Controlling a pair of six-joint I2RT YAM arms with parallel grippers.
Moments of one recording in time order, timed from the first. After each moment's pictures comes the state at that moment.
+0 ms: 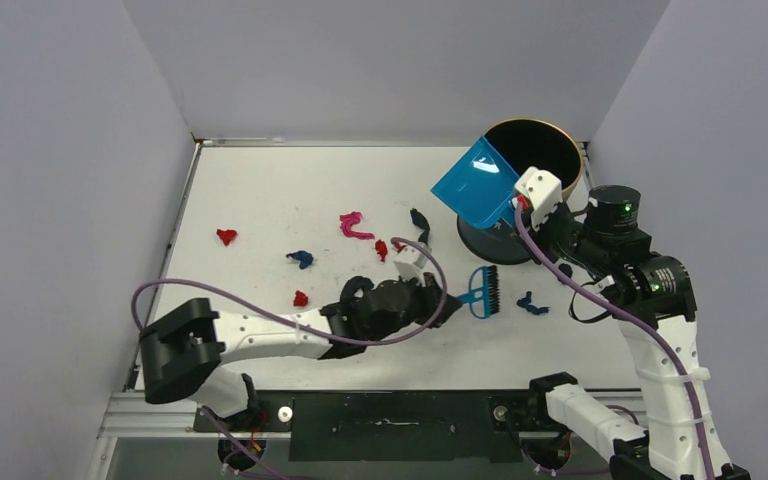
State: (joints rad) left arm -1.21 1.41 0.76 0.38 -0.26 -0.83; right arm 0.23 0.94 1.42 -1.03 -0.34 -0.58
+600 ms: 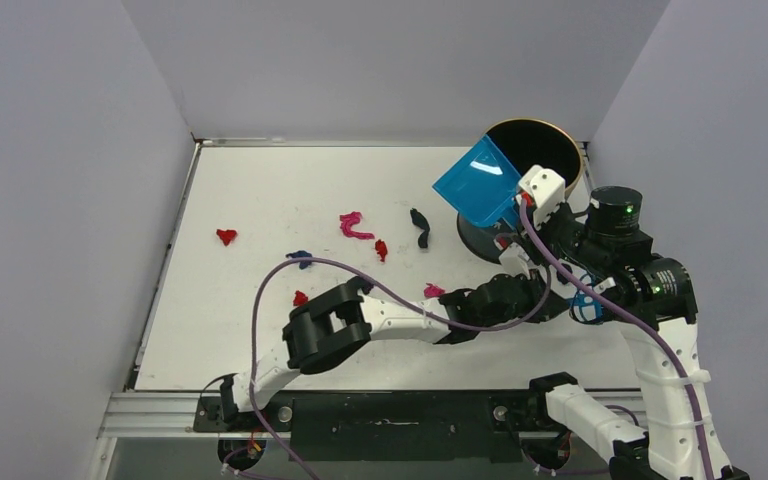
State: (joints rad) left arm -1.30 2.23 1.62 0.49 -0.14 -1.05; right arm 0.23 0.93 1.42 -1.02 -0.34 -0.51
